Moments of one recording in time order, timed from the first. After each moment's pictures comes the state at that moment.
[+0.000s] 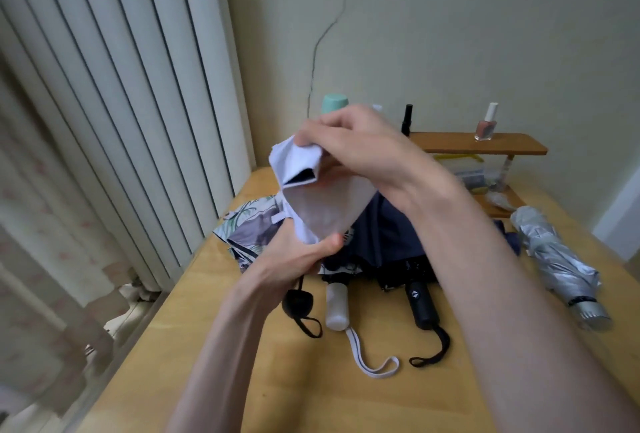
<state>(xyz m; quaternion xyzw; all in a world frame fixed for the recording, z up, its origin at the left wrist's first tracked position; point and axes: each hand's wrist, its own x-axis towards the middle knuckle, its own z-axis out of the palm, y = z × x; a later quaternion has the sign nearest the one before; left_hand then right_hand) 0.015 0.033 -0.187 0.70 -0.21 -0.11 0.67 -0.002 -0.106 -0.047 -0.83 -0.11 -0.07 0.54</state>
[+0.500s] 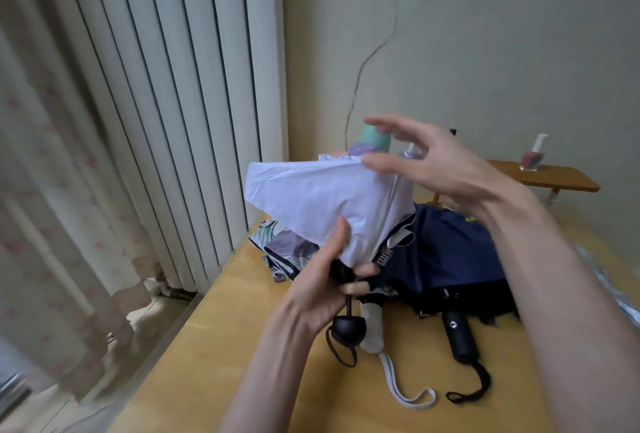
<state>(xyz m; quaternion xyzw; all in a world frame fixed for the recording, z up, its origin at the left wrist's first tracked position) 0.013 0.038 -0.199 0.39 -0.12 -0.25 0.88 0.028 -0.140 -0.049 -0.87 -0.19 -0.12 0.44</state>
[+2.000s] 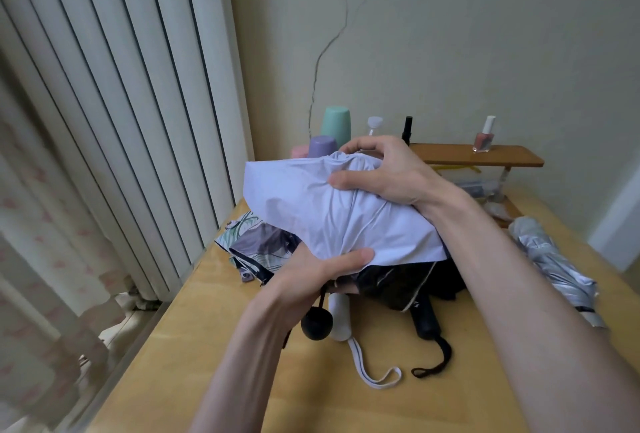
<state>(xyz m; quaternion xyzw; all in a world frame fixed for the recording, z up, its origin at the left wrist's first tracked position) 0.006 0.018 -0.189 0.64 -0.19 -0.19 0.72 0.035 -0.163 -0.079 -0.85 -0.12 -0.08 0.51</state>
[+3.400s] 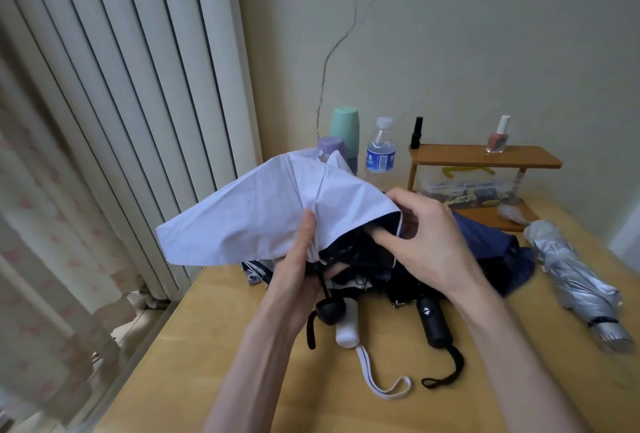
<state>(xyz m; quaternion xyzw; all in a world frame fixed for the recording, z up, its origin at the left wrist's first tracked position) 0.011 0.021 -0.195 0.49 -0.03 -0.11 0.86 -0.016 -0.169 -0.149 -0.87 -0.12 -0.25 0.41</state>
